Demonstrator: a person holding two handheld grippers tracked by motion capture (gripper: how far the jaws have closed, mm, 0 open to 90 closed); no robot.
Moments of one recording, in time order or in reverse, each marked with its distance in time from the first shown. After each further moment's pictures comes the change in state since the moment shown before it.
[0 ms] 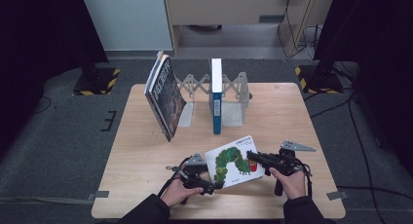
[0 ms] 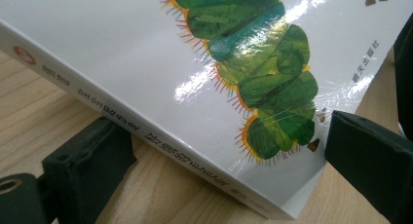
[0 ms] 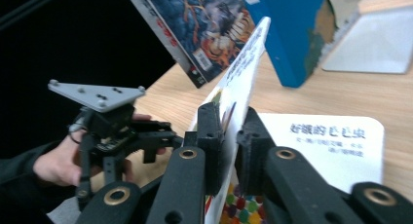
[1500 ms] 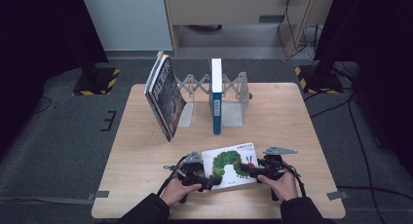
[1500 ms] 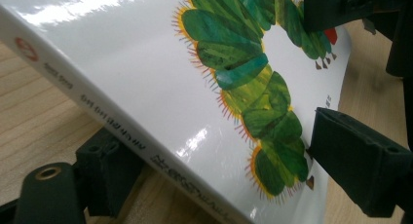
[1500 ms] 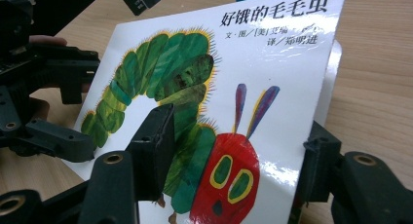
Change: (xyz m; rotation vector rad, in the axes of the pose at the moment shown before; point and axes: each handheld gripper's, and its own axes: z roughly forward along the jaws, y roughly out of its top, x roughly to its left) left arm 0.007 0.000 -0.003 -0.028 0.019 -0.036; right arm -0.002 -0.027 0.030 0.240 -0.218 -0.051
